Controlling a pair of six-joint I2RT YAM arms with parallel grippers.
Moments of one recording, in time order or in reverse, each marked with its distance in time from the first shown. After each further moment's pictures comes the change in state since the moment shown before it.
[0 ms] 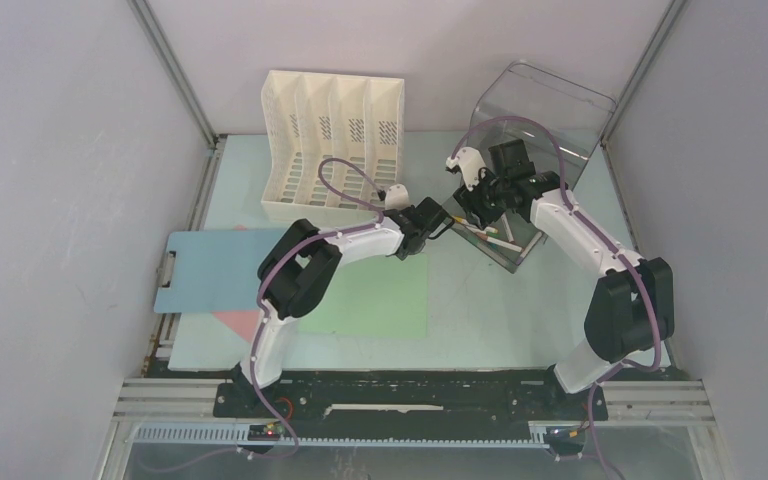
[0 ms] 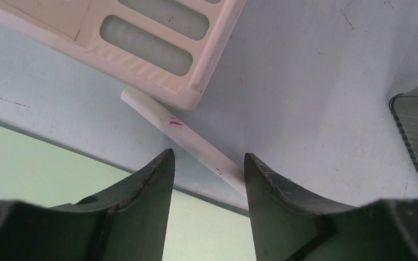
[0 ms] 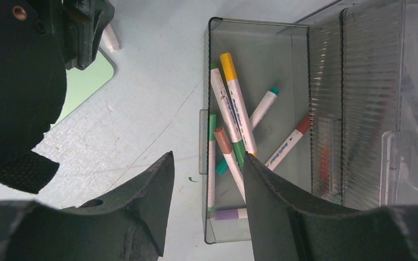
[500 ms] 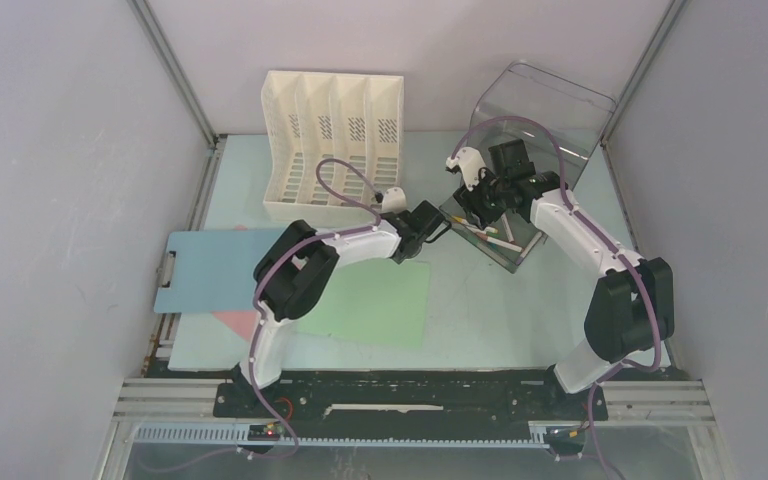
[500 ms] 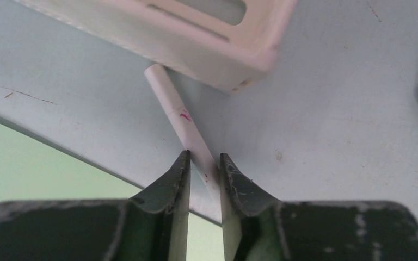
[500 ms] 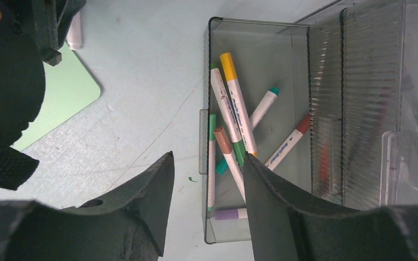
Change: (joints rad) left arm 0.000 -0.024 -0.050 0.006 -0.024 0.018; right arm 0.000 0.000 0.000 0.000 0.000 0.000
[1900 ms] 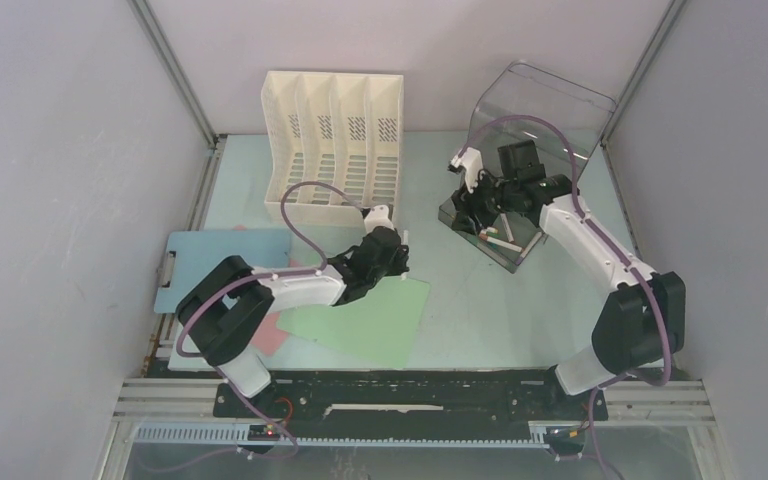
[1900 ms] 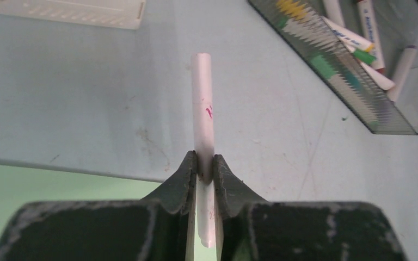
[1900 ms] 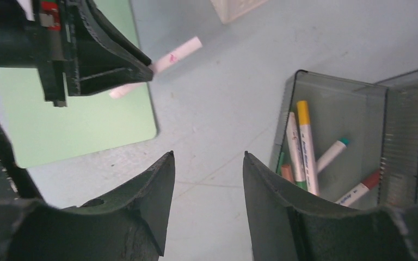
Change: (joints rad) left arm -0.020 -0.470 -0.647 0.706 0.344 0.277; right arm -0.014 -0.067 -0.026 -0.004 -0.315 0.027
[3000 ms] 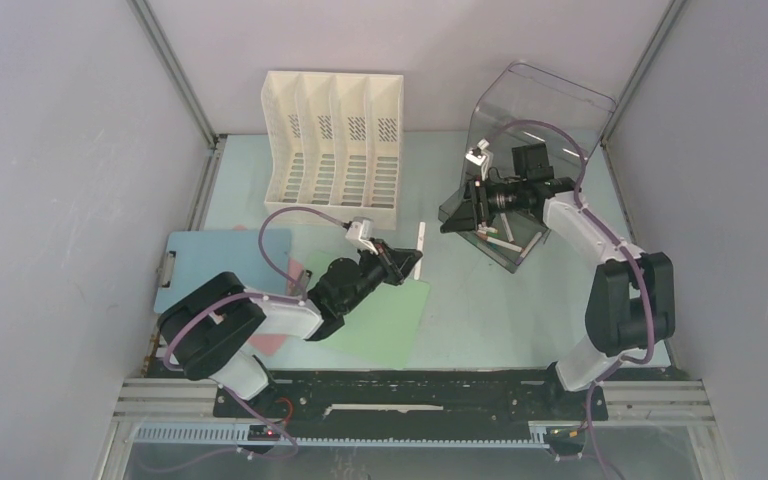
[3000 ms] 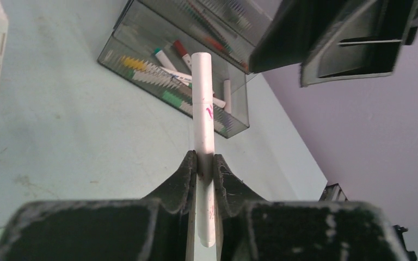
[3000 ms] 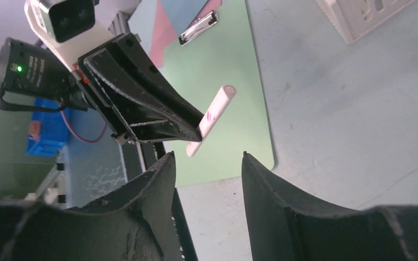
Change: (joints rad) left arm -0.028 -0.115 -0.384 0.856 0.215 -0.002; right arm -0.118 0.076 -0.062 0.137 -0.553 0.411
